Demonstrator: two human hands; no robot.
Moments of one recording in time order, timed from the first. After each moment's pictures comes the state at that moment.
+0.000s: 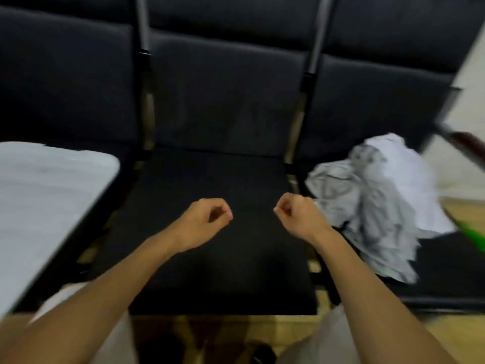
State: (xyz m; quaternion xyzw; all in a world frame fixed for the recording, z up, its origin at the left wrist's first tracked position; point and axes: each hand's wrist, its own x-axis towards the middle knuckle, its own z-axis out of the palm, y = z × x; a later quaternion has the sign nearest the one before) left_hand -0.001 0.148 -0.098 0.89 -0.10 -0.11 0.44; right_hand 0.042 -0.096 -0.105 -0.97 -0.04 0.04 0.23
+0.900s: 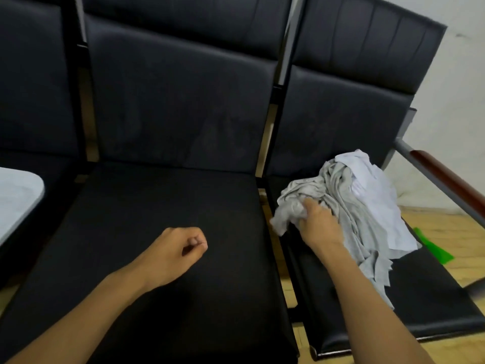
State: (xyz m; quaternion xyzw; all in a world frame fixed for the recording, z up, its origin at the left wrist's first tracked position) left_hand 0.053 0.127 -0.130 0.89 -0.14 -0.12 0.41; right_hand 0.099 -0.182 -0.112 -0.99 0.11 -0.08 0.09
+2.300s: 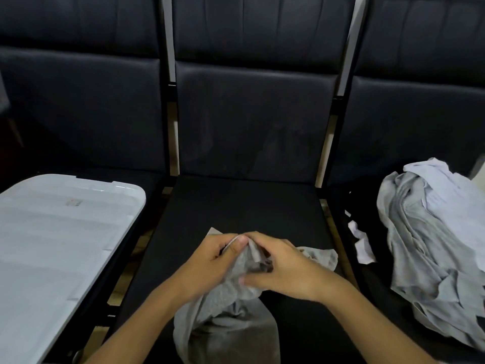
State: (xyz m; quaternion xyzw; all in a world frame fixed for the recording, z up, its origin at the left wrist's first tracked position) left_hand 0.005 0.181 -0.097 0.78 -0.16 -0.06 0.60; right_hand 0.029 -0.008 -0.082 -0.82 -0.29 0.22 0.44
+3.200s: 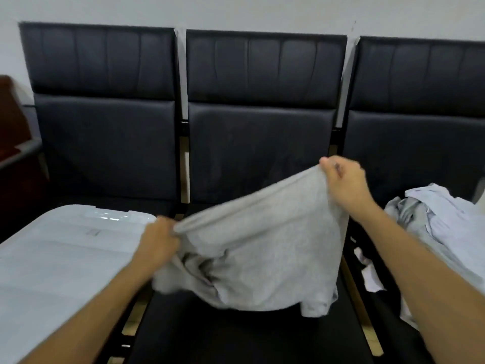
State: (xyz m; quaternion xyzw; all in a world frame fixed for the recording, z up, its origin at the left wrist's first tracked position) left_hand 0.058 0.282 -0.059 0.95 0.12 0.06 0.29; right_hand 0.155 -0.064 0.014 -0.86 -0.08 -0.21 0.45
